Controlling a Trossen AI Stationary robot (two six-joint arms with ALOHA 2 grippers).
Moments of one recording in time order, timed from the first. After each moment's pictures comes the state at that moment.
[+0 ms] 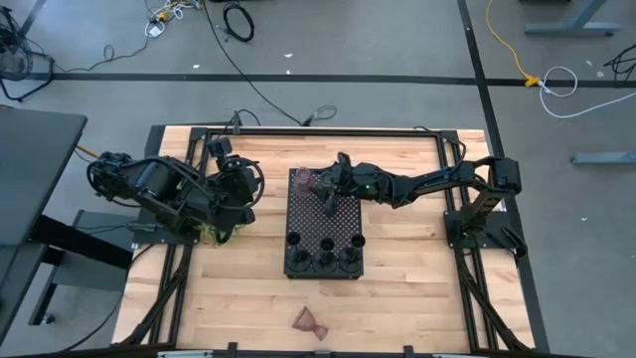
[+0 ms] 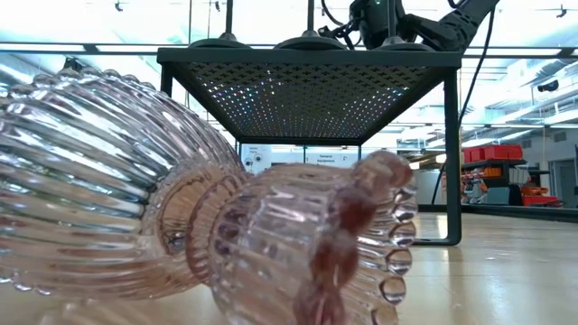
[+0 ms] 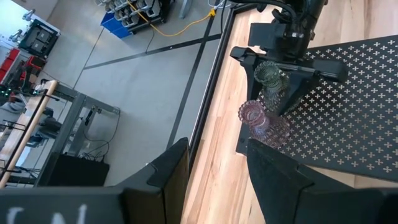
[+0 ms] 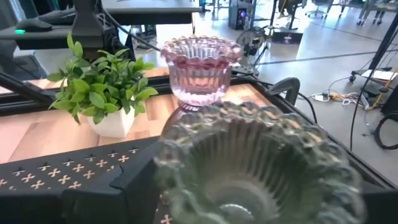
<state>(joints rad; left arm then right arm) -0.39 1.47 1.94 -1.49 -0.94 -0.21 -0.13 1.71 0.87 0.62 0.14 0.02</state>
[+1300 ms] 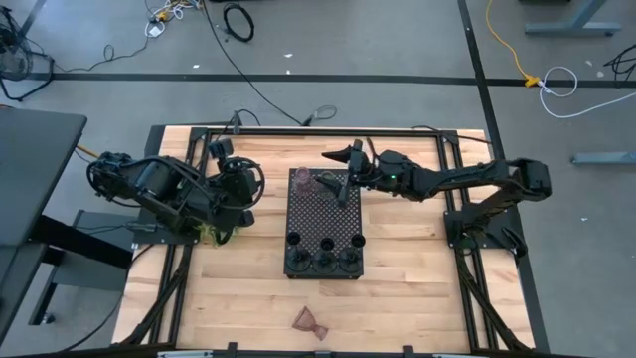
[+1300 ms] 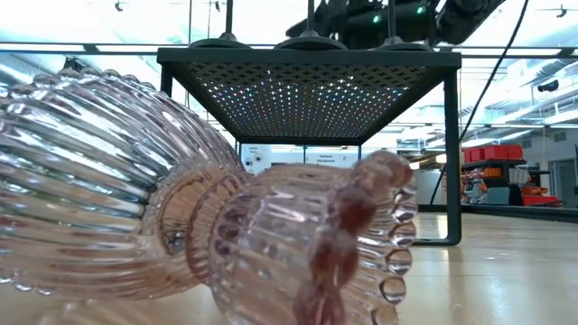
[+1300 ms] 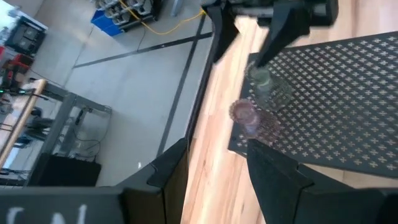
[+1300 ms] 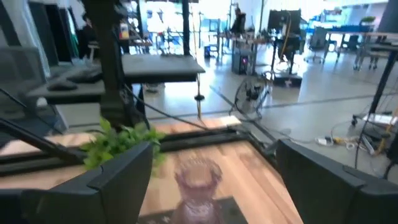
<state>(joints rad) -0.39 1.47 1.94 -1.49 -0.90 -0.22 -0.13 1.48 0.87 0.58 0.11 -0.01</state>
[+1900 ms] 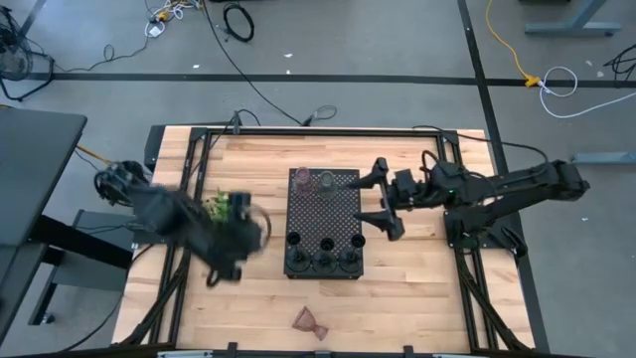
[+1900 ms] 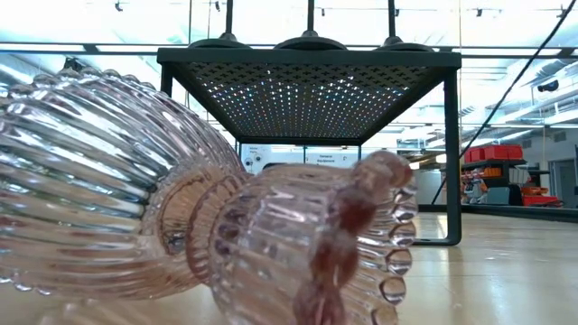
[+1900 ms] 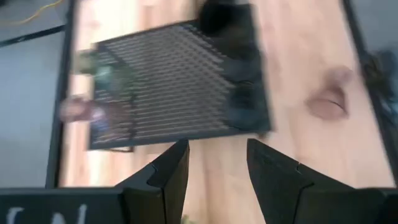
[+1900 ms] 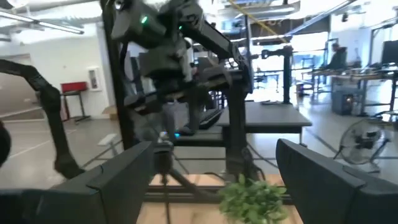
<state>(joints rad) -0.57 1.54 1.94 -1.44 -0.48 -0.31 0.12 1.13 0.87 0.42 -0.04 0.07</state>
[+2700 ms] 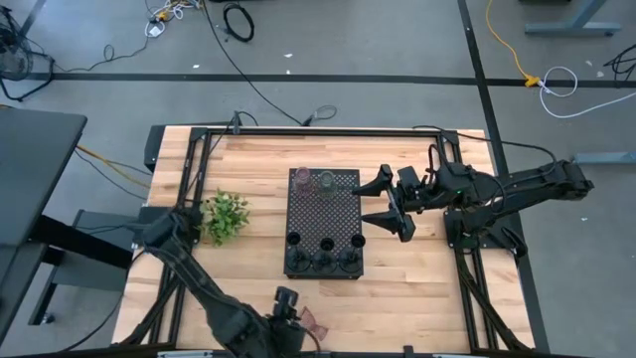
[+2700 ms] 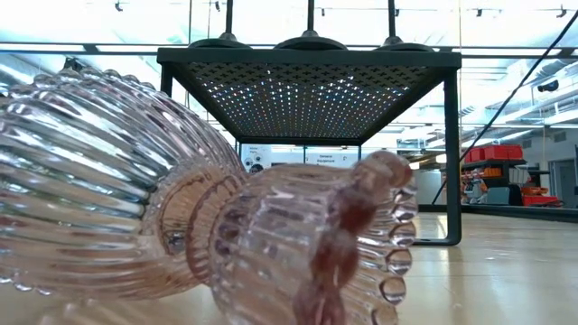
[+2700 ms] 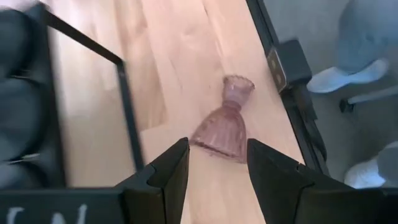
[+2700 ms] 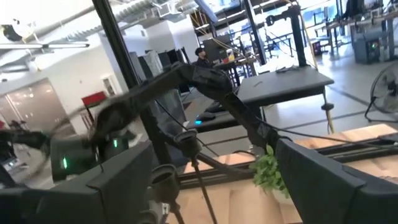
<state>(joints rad) -0.79 2.07 1.94 -1.02 -0.47 -0.38 0.15 1.06 0.87 0.28 -0.03 0.31</state>
